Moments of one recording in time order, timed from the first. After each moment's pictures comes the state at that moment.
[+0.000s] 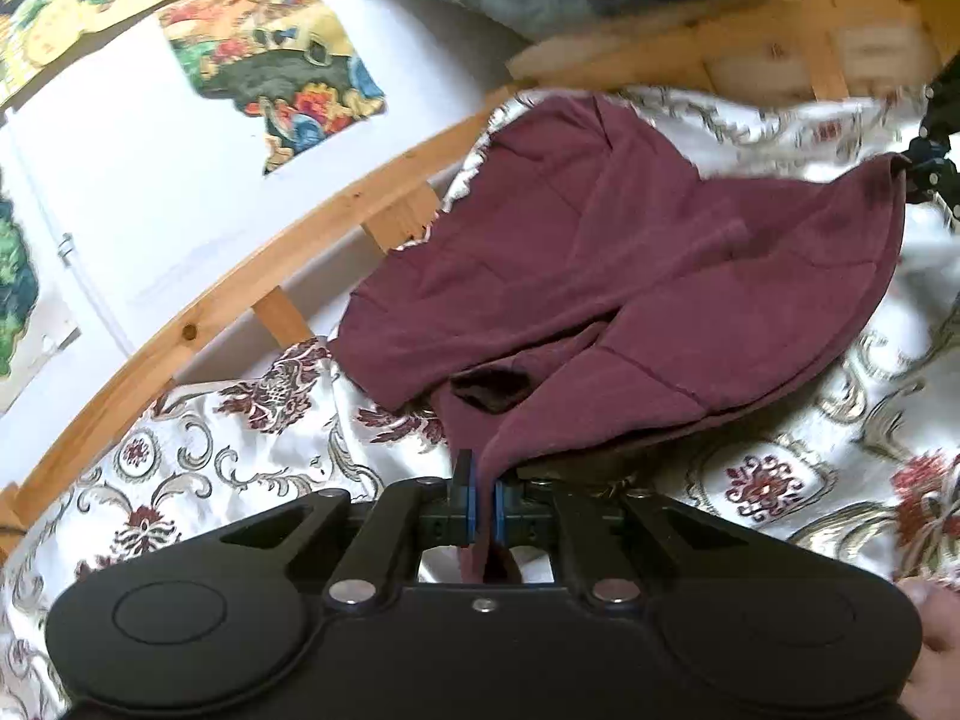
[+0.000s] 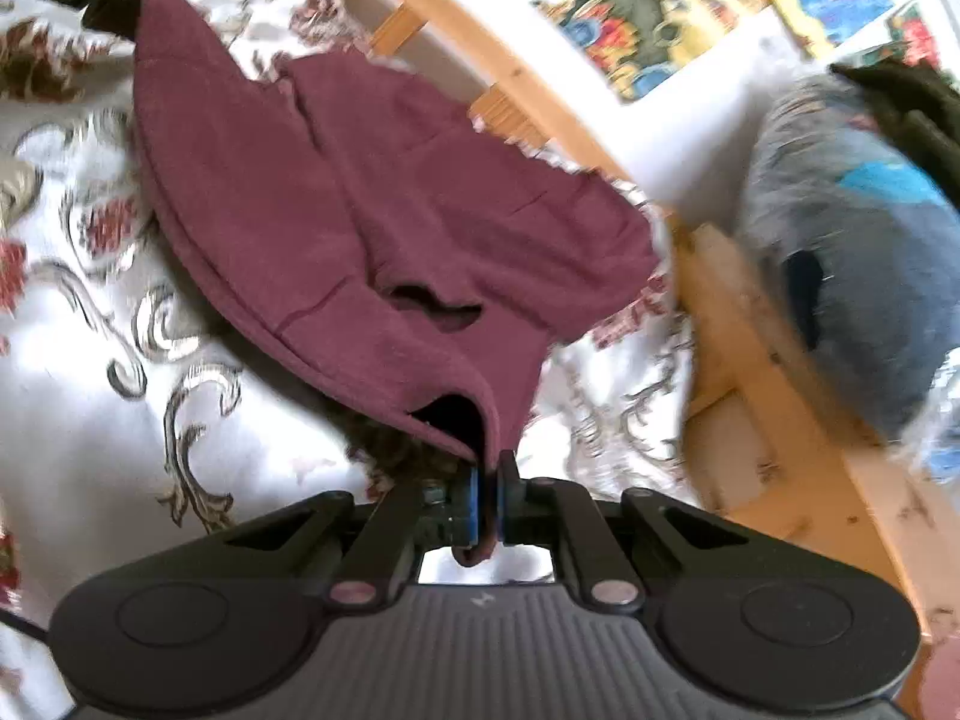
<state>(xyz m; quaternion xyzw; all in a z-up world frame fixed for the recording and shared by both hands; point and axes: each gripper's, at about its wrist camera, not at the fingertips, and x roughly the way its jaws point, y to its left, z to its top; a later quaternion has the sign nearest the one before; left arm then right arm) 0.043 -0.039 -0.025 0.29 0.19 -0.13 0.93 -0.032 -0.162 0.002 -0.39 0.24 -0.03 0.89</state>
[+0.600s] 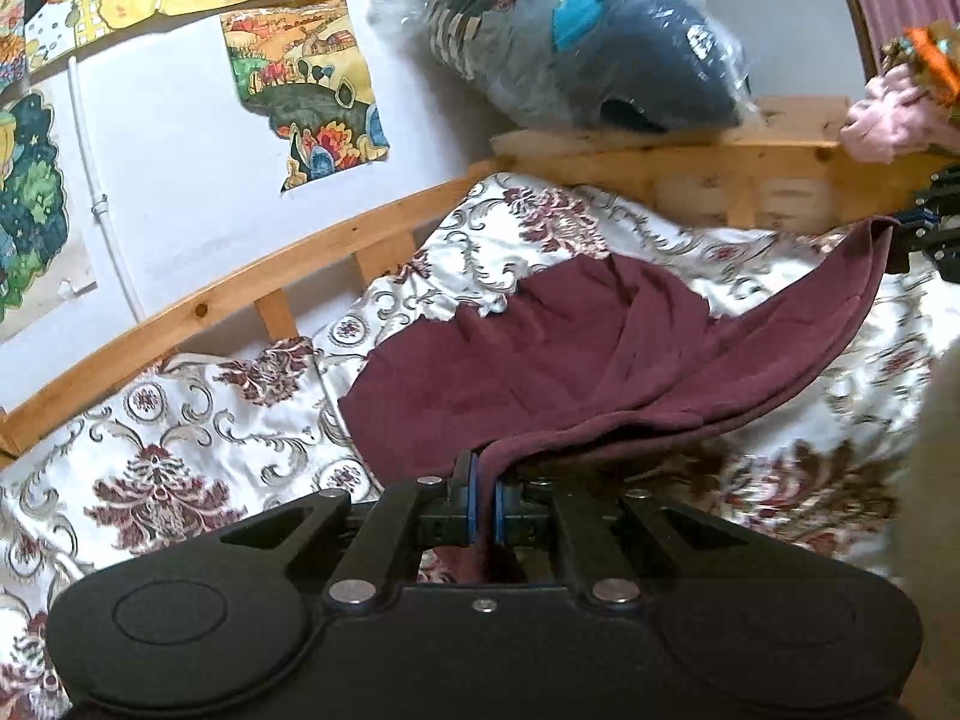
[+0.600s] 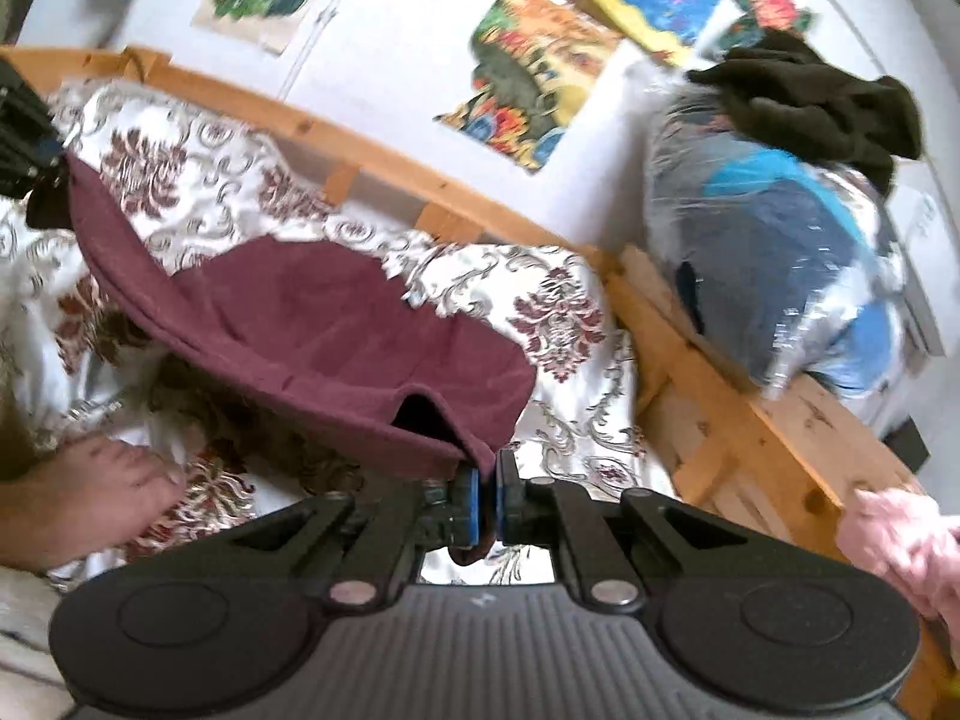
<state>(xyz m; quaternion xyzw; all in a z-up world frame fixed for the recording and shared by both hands) -0.089 0.037 0.053 0.19 0.19 -0.22 0.94 -0.192 -0.151 0.113 -0.23 0.20 -0.03 0.95</state>
